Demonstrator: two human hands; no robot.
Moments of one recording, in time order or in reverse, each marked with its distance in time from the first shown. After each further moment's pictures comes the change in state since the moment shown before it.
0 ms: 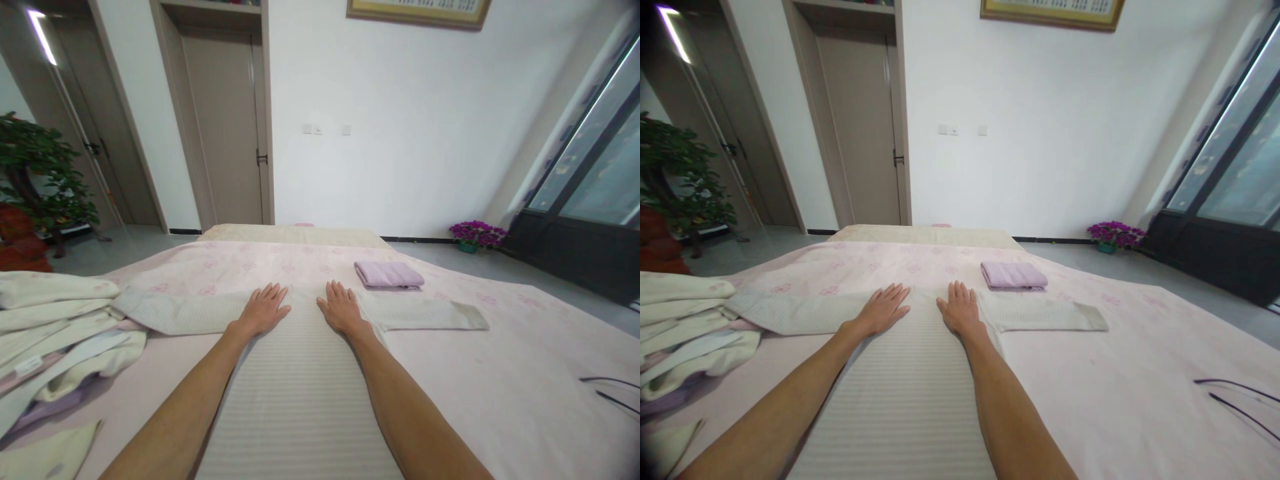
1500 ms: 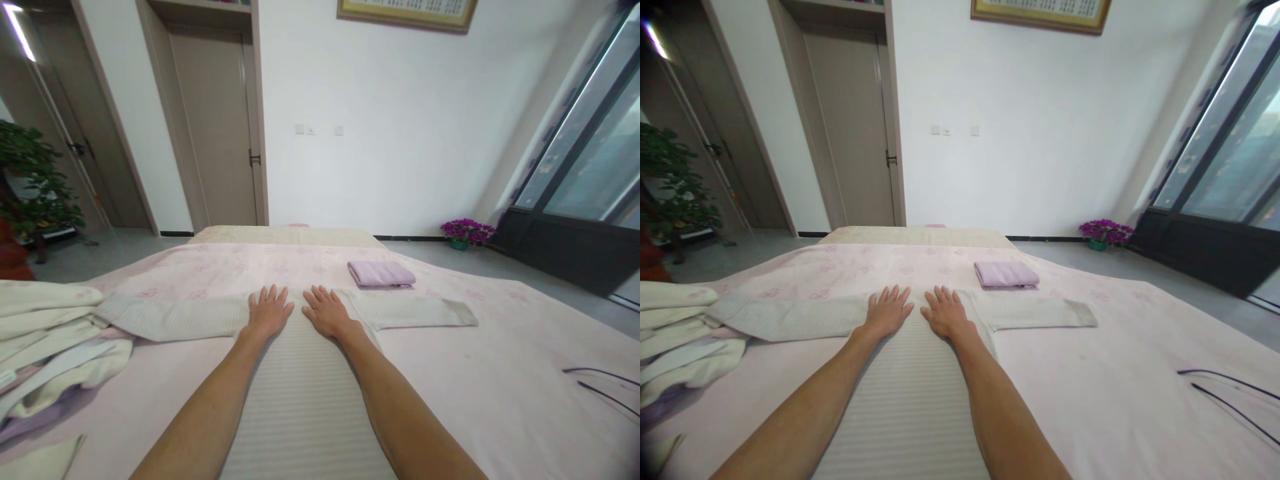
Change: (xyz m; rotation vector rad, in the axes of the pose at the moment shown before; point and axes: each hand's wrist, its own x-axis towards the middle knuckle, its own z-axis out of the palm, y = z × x) left_hand 0.015 0.049 0.005 -0.027 0.004 -0.272; right_hand -0.011 -0.009 -0.007 0.054 -0.016 -0.260
